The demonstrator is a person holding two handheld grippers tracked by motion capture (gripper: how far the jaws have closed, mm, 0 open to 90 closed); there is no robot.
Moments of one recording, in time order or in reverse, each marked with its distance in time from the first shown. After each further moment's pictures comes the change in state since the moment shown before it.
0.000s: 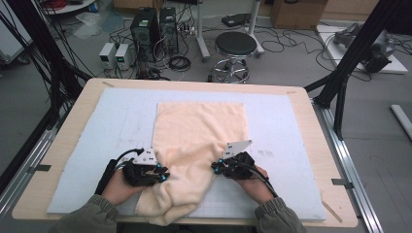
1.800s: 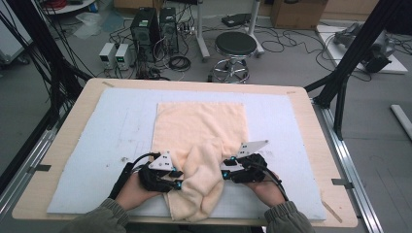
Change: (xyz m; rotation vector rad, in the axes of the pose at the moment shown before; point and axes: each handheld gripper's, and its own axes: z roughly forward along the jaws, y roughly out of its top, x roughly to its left) left arm -0.025 0.022 0.028 -0.034 -0.086 0.038; right arm -0.004 -0.019 -0.023 -0.031 0.014 0.112
